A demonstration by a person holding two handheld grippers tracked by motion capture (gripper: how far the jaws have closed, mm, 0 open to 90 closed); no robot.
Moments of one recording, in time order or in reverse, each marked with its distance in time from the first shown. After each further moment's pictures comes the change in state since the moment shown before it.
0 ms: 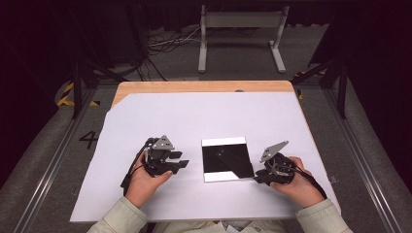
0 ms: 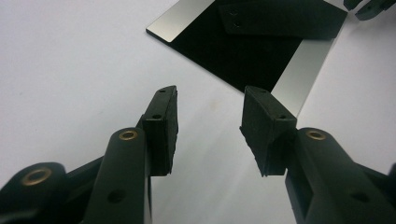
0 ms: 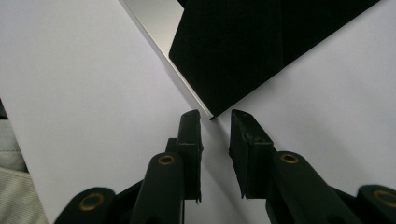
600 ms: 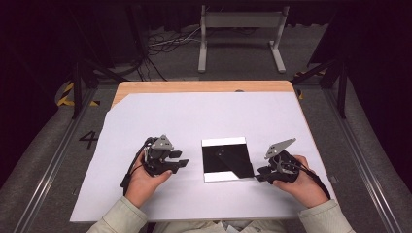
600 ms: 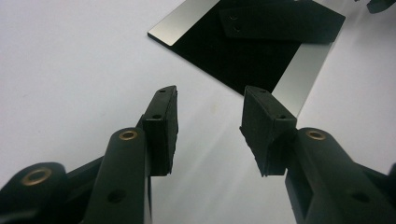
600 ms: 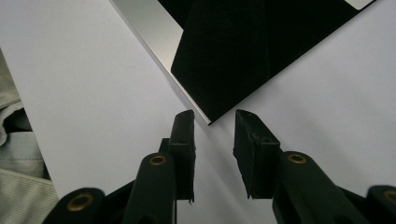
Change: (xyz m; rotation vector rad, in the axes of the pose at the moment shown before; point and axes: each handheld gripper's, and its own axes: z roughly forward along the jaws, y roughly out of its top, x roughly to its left) left arm 0.000 0.001 -0.002 -0.008 0.000 -0.003; right arm -0.004 -0.002 -0.013 -0.063 0.016 0.043
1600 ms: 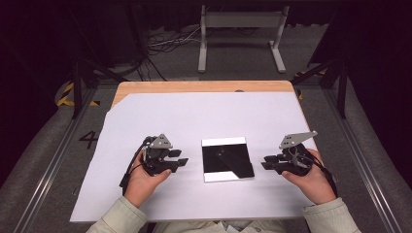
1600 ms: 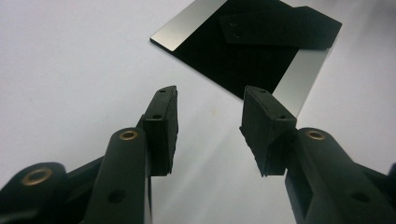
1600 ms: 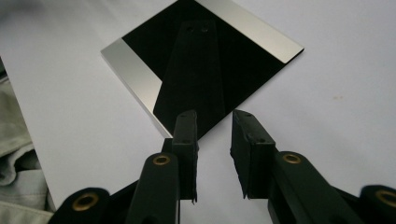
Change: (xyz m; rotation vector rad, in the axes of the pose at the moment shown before) left arm 0.001 0.001 -0.005 -0.019 0.002 -0.008; right arm -0.010 -0.001 -0.036 -0.173 -0.049 0.043
